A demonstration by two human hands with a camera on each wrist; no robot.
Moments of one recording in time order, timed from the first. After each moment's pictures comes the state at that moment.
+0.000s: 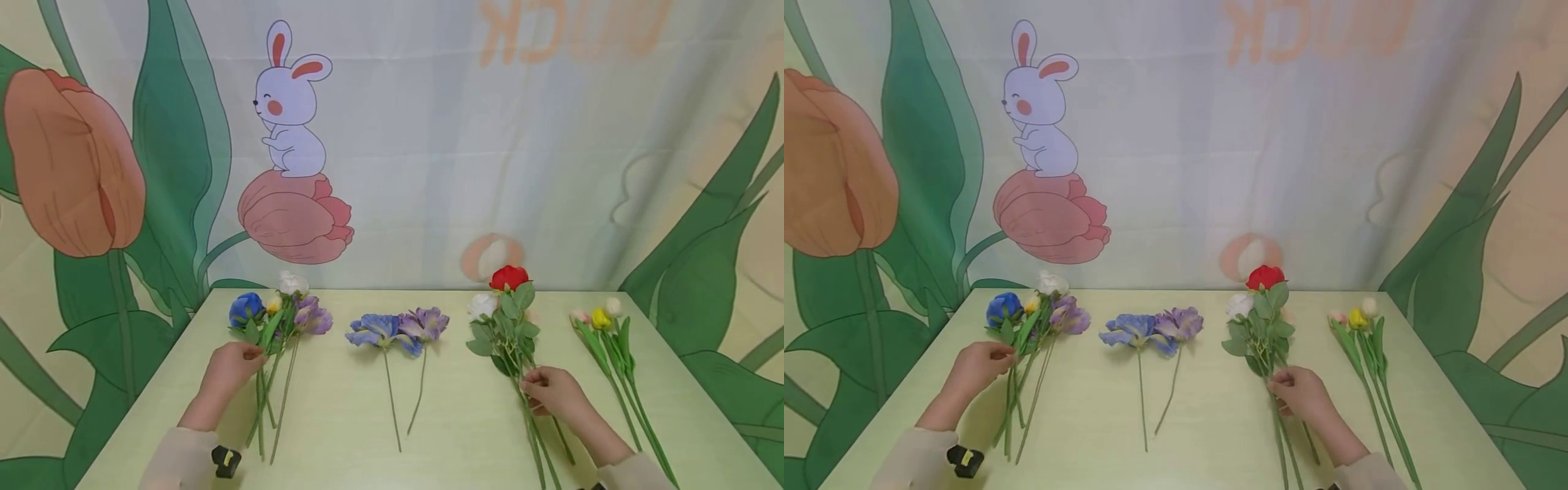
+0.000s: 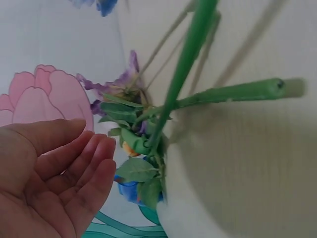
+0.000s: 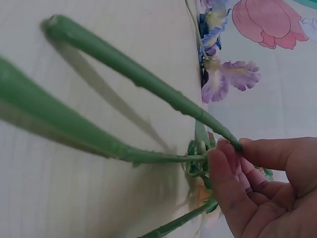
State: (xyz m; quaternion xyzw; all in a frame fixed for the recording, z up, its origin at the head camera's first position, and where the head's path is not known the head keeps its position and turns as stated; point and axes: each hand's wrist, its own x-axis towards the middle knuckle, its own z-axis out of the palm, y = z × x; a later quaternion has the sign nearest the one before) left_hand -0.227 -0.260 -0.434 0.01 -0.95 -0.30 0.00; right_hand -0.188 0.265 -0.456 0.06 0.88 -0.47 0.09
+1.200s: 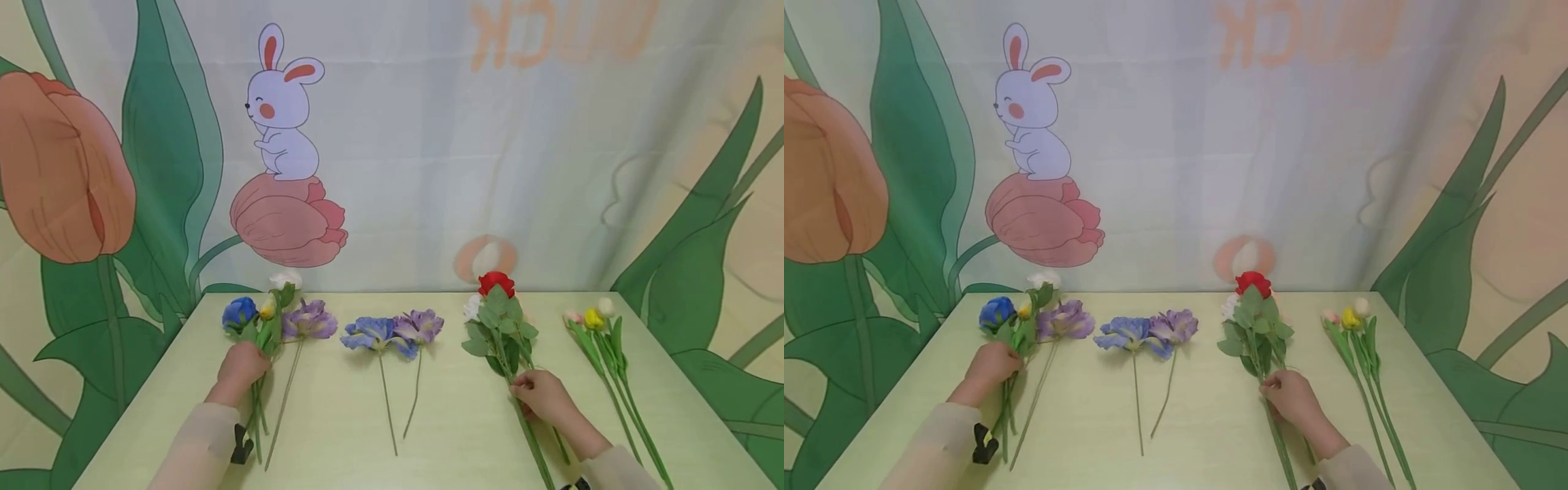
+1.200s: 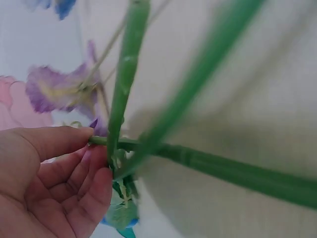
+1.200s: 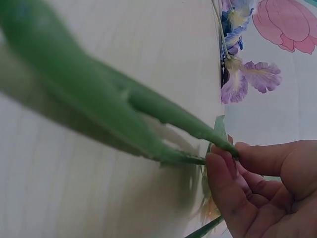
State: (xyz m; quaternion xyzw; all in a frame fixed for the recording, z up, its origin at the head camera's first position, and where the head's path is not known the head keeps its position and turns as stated) left_hand -0.266 -0.252 -0.460 0.05 -0.97 -0.25 -0.04; right_hand -0.199 0.265 -0.481 0.05 0.91 -0.41 0.07
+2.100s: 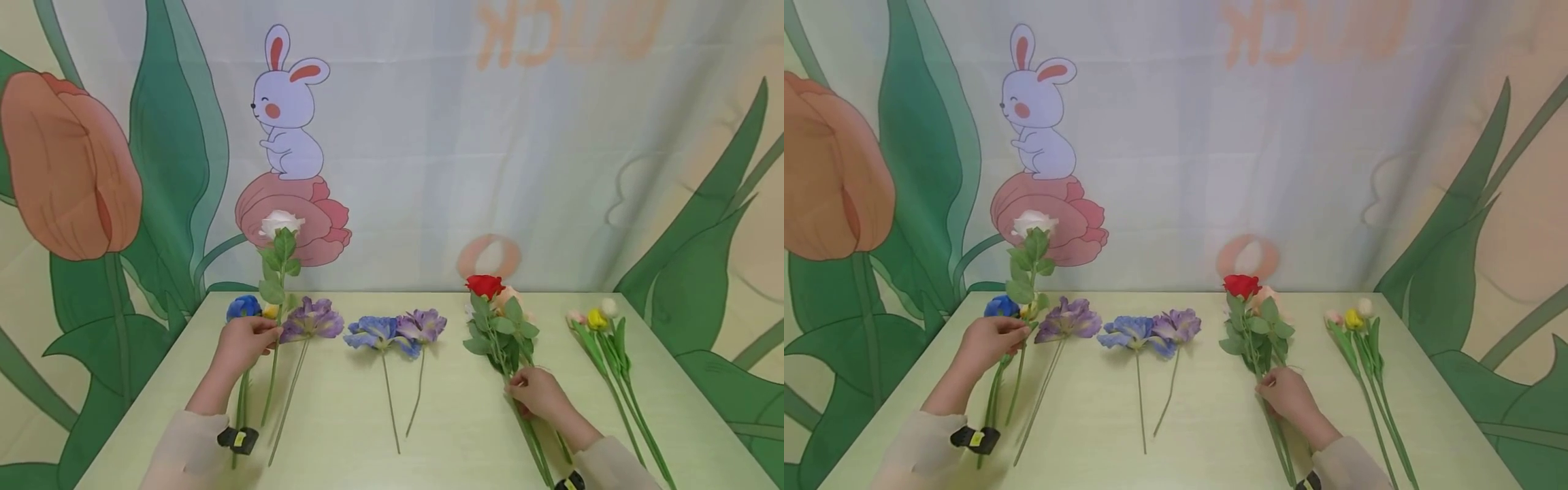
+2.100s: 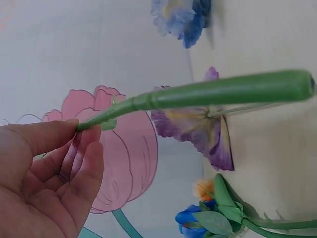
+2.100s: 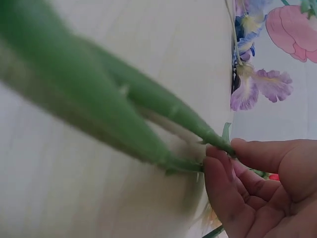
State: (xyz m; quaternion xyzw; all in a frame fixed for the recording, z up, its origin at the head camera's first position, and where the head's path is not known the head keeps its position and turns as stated) left_hand -0.238 -0.230 -0.393 0.00 -0.92 -0.40 0.03; right_hand -0.203 0.255 -0.481 0.04 0.93 -0.37 0.07
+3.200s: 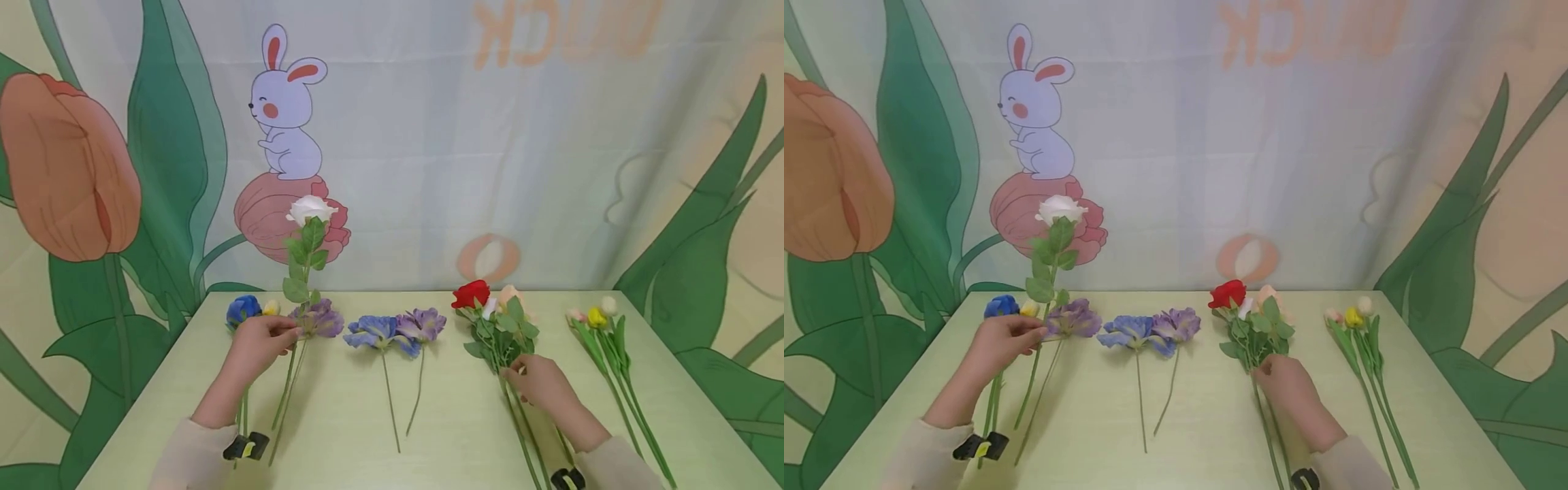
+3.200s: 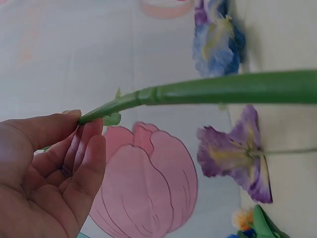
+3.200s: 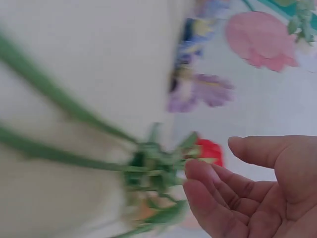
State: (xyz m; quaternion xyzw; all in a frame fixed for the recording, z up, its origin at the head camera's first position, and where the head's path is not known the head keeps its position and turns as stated) left_hand -0.213 -0.197 -0.368 -0.05 -0.91 -0.41 0.04; right_hand -0.192 0.242 -0.437 0.01 0.95 -0.31 0.05
